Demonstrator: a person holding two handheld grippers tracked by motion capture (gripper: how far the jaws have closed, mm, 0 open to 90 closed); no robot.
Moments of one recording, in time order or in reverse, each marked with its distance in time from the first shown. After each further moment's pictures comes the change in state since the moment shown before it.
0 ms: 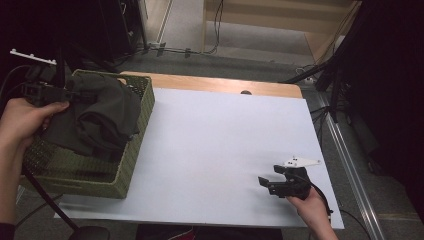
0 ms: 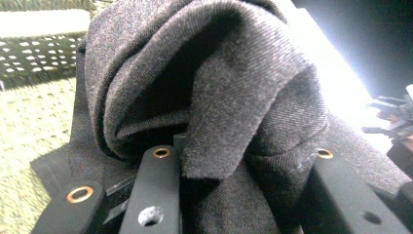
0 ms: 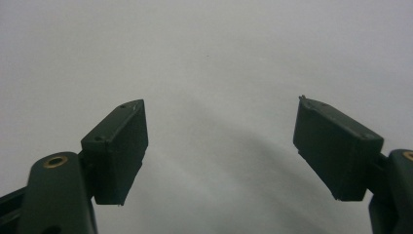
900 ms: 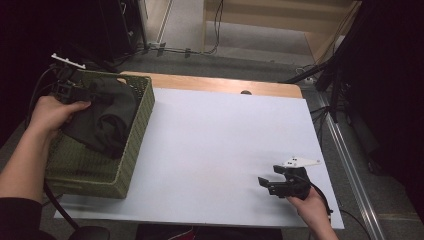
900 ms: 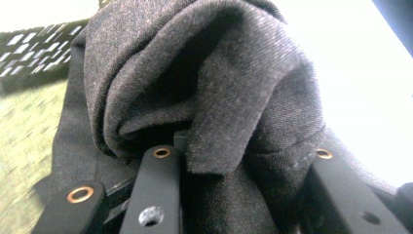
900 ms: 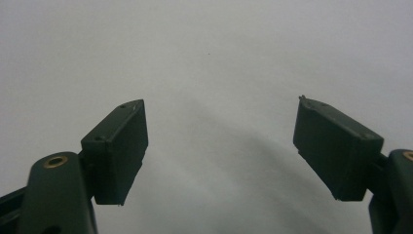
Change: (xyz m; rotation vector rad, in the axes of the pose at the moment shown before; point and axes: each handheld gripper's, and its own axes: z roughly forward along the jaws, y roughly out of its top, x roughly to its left) left arm 0.014 0.015 0.053 0.068 -0.004 0.049; right arm 0.000 0.000 0.001 0.005 0.006 -0.005
